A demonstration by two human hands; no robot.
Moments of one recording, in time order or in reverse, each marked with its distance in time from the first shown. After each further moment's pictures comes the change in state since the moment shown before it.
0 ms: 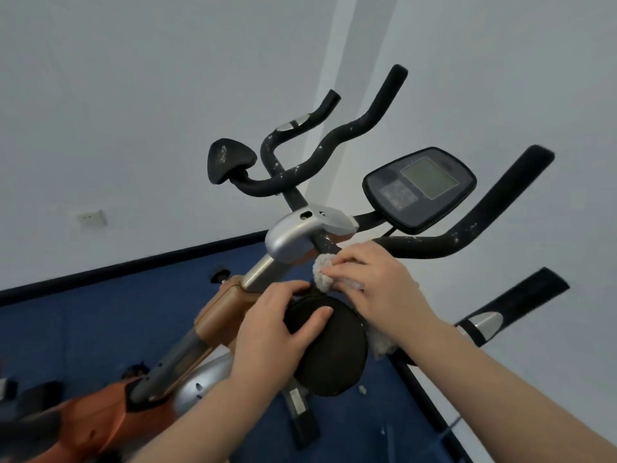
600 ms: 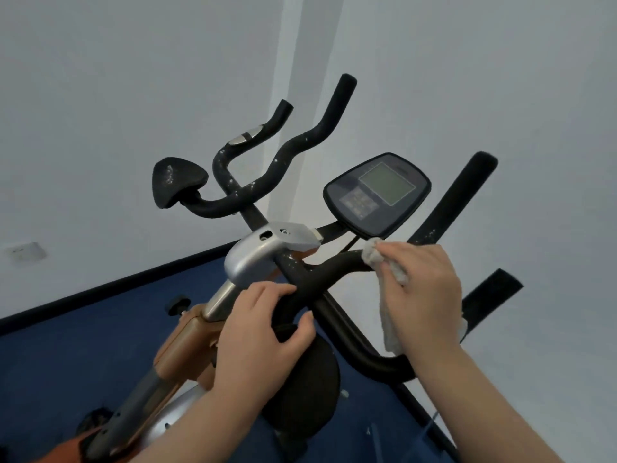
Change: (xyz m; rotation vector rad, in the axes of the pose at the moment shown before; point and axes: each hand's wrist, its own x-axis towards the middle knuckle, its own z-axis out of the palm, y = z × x) left_hand 0.033 0.022 0.005 0.057 -0.067 0.098; right_hand -0.020 0.018 -0.031 -0.148 0.527 0.482
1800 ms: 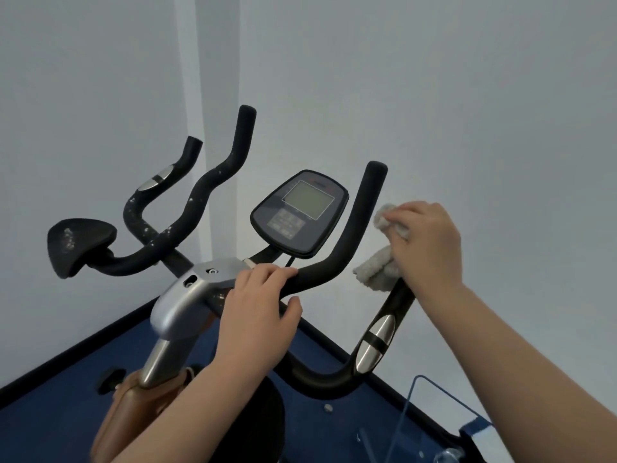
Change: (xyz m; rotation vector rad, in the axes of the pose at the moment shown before) left_hand 0.066 0.056 0.043 0.130 -0.183 0.241; right_hand 0.060 0.070 -0.064 -0.258 0.104 0.190
